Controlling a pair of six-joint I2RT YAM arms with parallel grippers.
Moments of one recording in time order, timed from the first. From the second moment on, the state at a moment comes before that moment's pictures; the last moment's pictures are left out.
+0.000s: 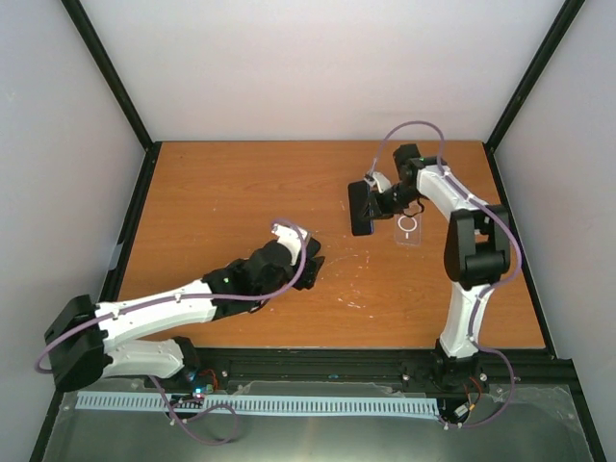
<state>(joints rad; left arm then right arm) -1.03 1.21 0.74 -0.06 -0.30 -0.34 0.18 1.95 1.60 -0.98 -0.67 -0.18</state>
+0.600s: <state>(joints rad) -1.02 1.06 0.61 -0.08 -0.35 -0.49 0.19 2.32 1.78 -1.07 -0.87 -0.18</state>
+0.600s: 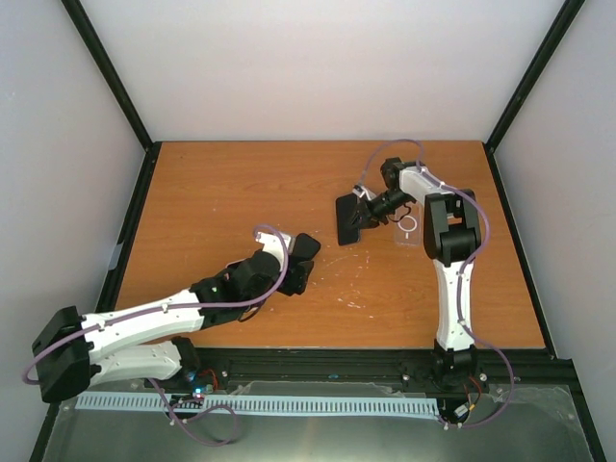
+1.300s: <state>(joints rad) -1.02 1.17 0.61 -0.08 -0.36 -0.51 0.17 2.39 1.84 -1.11 -0.84 -0.19</state>
